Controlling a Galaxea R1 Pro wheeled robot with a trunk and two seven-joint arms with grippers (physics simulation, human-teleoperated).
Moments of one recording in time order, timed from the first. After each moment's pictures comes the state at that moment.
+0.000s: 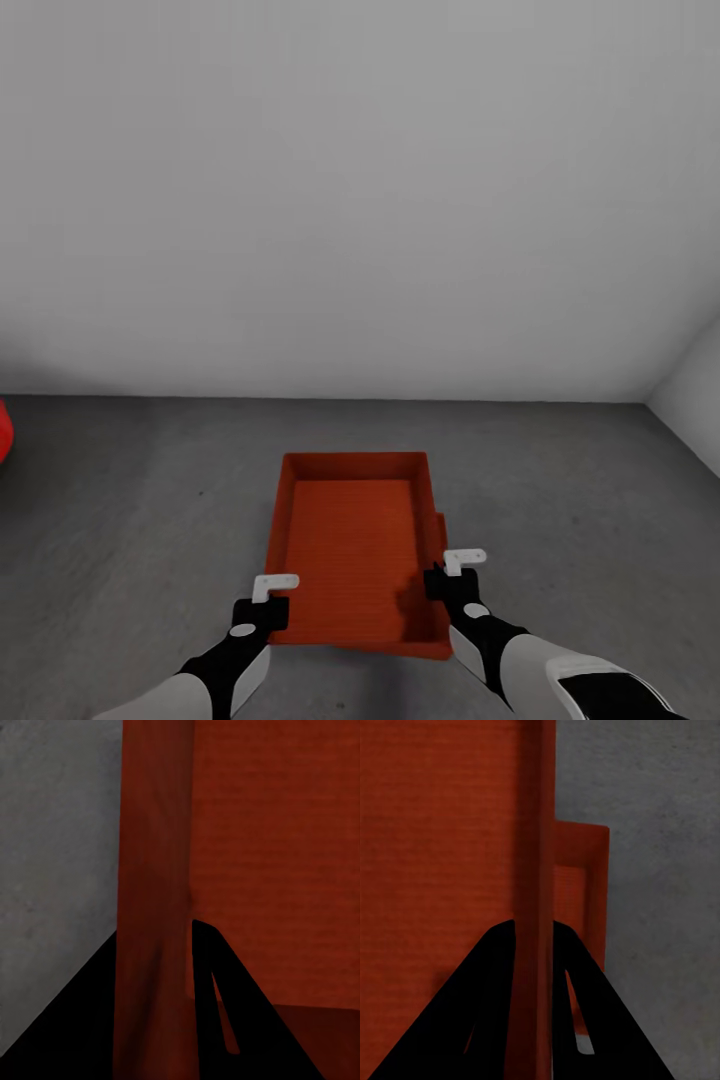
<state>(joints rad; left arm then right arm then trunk) -0.62 -0.10 -0.18 -0.17 0.15 -0.12 0.22 -0.75 0.11 0.03 0.02 0.04 -0.33 -0.13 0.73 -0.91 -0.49</state>
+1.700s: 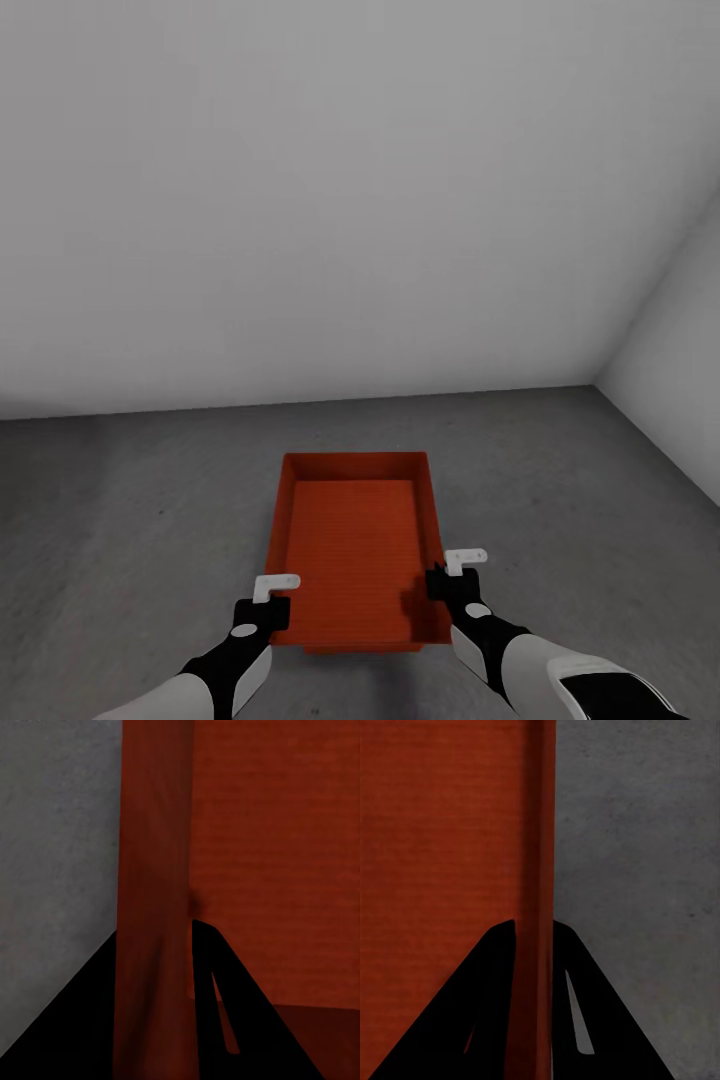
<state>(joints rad) -0.62 -0.11 -0.18 -0.17 0.15 -0.12 0.22 -0.75 0.11 0.03 0.02 0.05 -0.33 -0.13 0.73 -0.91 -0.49</state>
